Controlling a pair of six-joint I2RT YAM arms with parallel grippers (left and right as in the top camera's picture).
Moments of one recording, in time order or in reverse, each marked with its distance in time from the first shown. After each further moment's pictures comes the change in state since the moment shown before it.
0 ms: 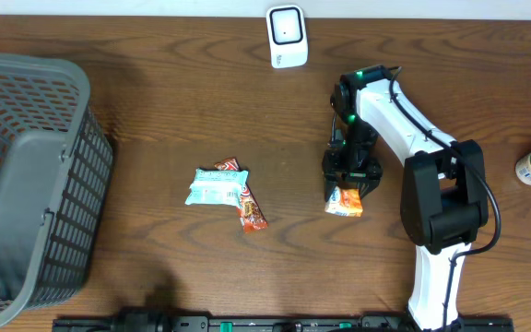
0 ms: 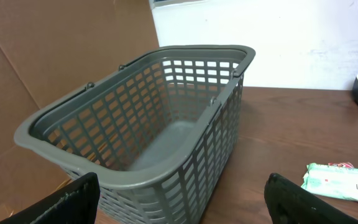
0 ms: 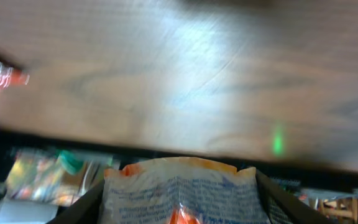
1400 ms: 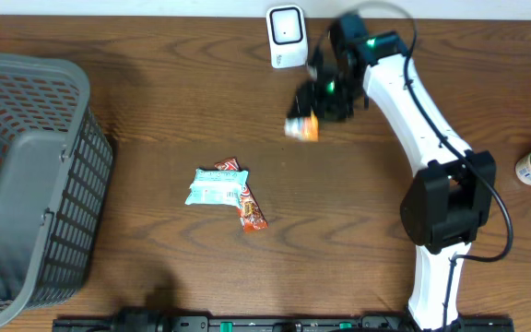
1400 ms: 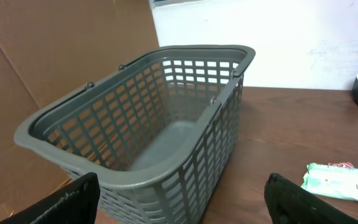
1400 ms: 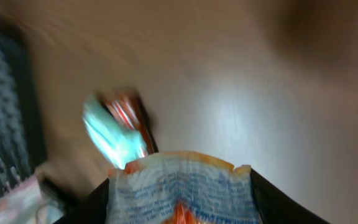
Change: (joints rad) left arm 0.000 0.000 0.000 -0.001 0.000 0.000; right arm -0.003 0.000 0.345 0.466 -0.182 0.045
